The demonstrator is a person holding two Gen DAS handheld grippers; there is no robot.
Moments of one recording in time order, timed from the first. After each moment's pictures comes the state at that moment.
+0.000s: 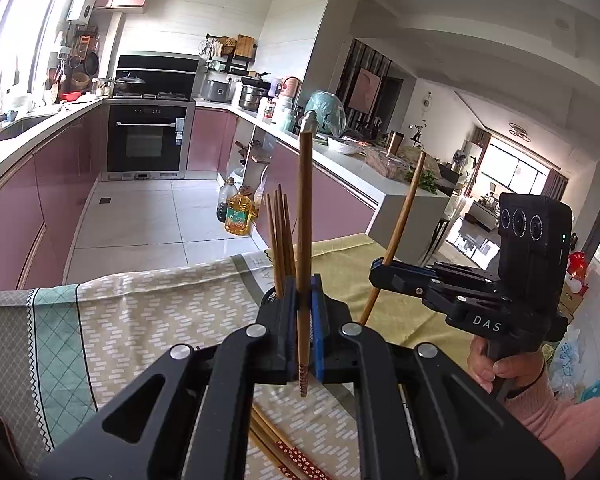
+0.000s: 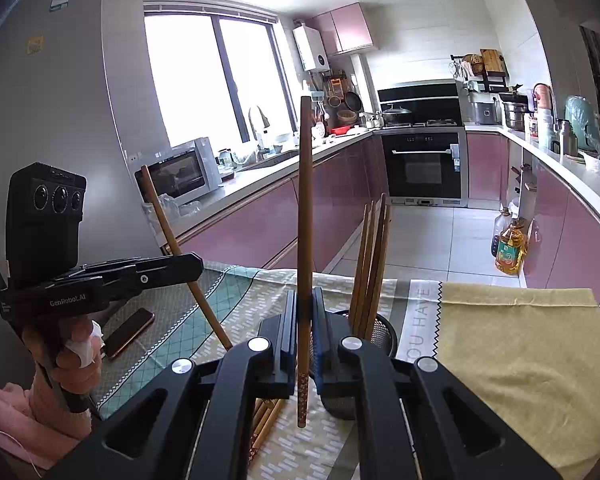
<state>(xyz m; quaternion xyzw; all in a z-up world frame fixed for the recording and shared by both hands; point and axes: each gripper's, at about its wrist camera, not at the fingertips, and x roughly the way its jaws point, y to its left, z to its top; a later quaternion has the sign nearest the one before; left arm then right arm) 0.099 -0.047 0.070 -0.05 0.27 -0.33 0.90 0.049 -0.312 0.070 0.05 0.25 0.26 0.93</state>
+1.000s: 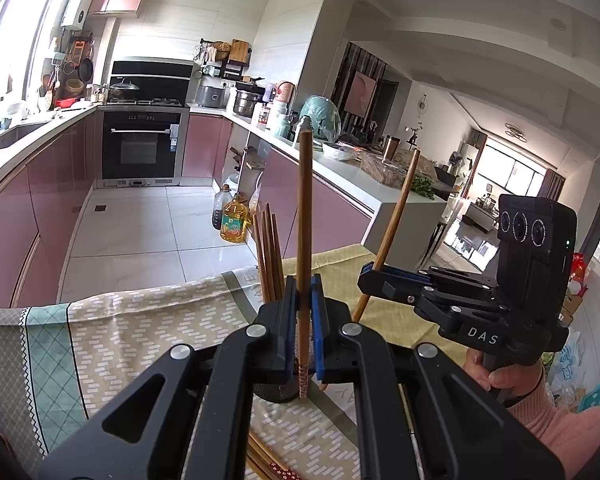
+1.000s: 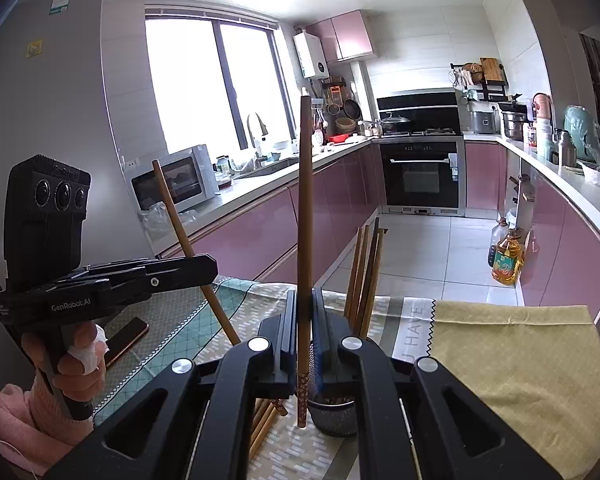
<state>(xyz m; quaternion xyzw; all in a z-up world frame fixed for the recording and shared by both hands) 0.112 -0.063 0.082 -0.04 0.26 -0.34 0.91 0.054 -0.314 0.083 0.05 0.24 0.25 0.94</state>
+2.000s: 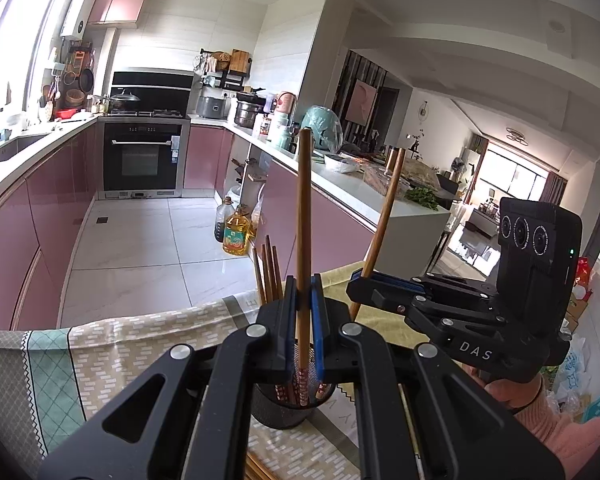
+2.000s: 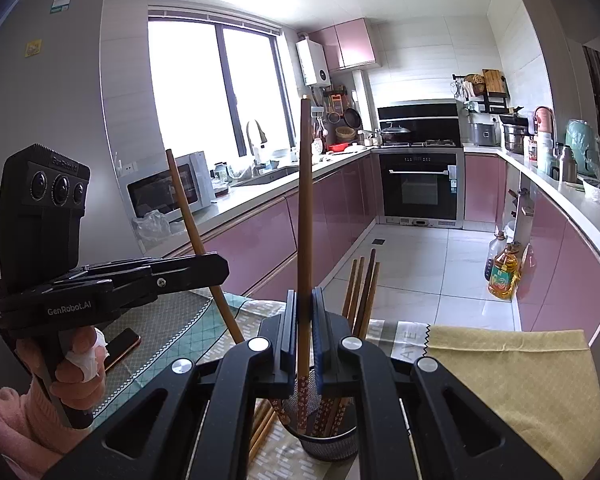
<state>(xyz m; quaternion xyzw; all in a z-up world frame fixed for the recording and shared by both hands) 0.118 -0.077 0.091 -0.04 0.24 -0.33 0.91 0.070 -0.307 0.093 0.03 0.22 0.25 0.94</state>
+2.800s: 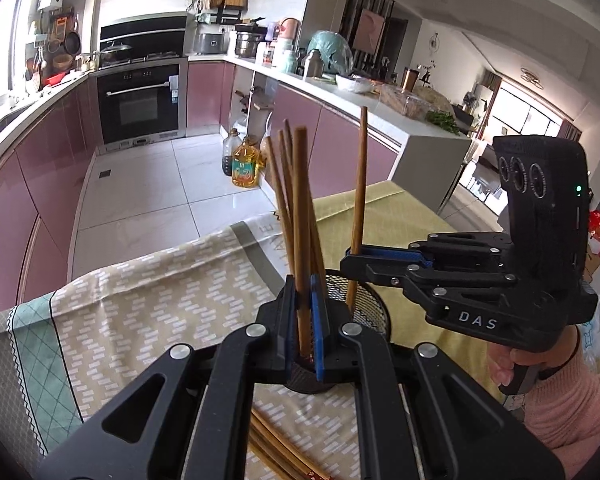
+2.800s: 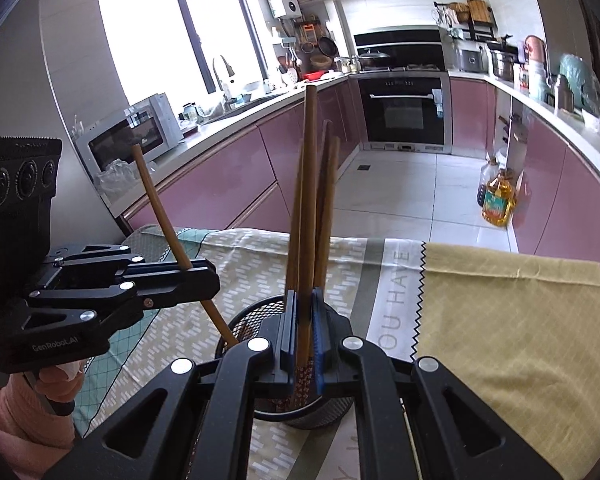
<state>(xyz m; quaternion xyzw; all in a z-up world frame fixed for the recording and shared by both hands) 0.159 -0.103 0.026 0.03 0.36 -0.32 0.88 0.120 -0.309 0.024 0.05 0.36 0.22 0.91</state>
